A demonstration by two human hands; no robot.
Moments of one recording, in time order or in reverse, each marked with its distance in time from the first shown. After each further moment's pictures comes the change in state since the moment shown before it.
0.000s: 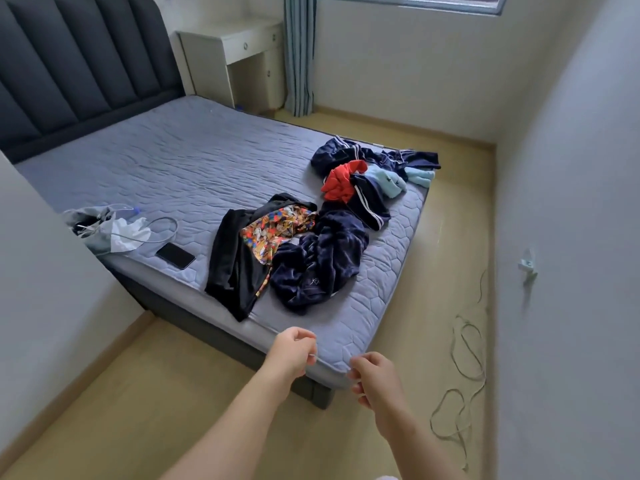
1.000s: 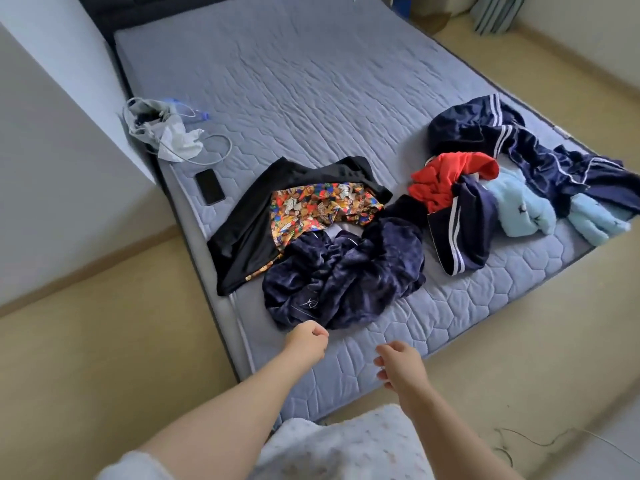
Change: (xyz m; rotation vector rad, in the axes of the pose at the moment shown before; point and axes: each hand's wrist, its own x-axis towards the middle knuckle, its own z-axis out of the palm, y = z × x) left_hand 0.313 0.150 0.150 -0.081 0.344 -0.382; right_hand 0.405 -0.199 -0.101 -0.565 -0.341 0.093
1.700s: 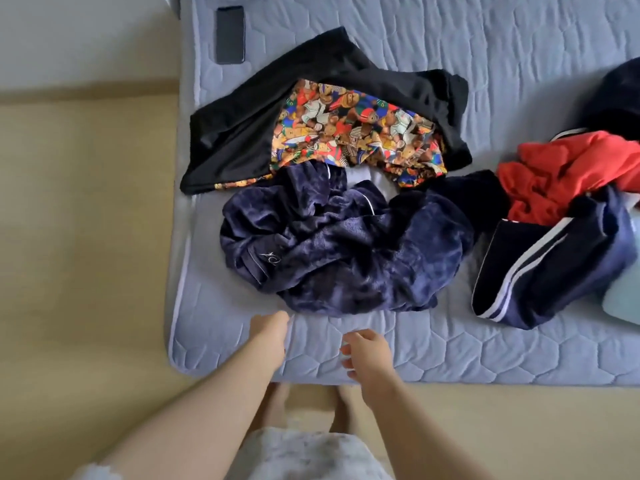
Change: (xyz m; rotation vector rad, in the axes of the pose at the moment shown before) left_hand 0.155 -0.007 0.120 -0.915 0.447 -0.840; right_hand 0.207 -0.012 -0.017 -0.338 -0.321 0.276
